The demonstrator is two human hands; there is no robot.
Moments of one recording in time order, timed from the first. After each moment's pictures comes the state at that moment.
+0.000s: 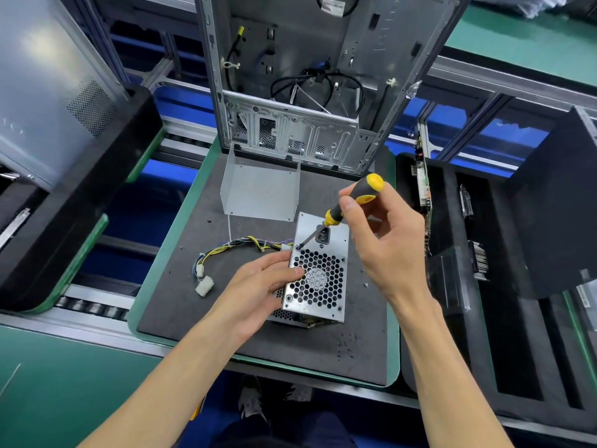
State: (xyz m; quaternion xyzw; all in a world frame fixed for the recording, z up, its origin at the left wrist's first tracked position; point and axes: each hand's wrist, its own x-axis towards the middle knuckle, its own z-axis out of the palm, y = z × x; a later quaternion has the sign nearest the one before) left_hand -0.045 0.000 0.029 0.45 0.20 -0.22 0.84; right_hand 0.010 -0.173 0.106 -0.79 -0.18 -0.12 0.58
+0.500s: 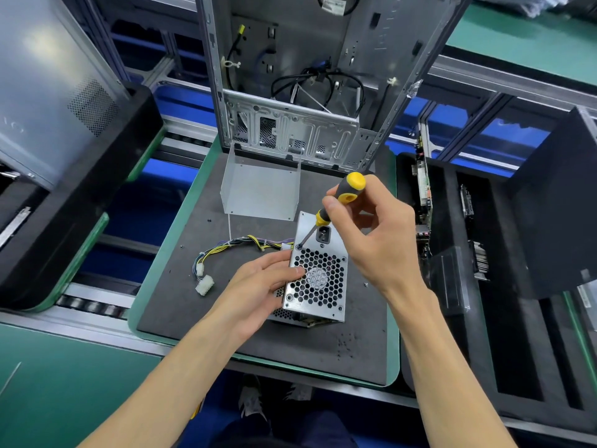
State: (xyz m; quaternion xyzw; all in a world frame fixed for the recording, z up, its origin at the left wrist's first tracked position) left_hand -0.045 0.000 0.029 0.44 0.20 -0.21 0.85; right_hand 0.012 -0.164 0.114 -0.82 -0.21 -0.12 0.53
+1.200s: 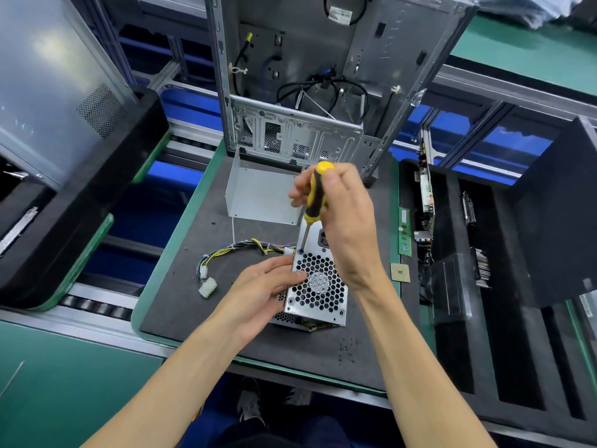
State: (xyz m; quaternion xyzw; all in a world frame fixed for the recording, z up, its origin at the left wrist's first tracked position) left_hand -0.045 0.001 0.029 0.43 0.20 -0.22 0.85; right_hand 0.025 -0.117 0.109 -0.64 -0.15 0.04 0.75
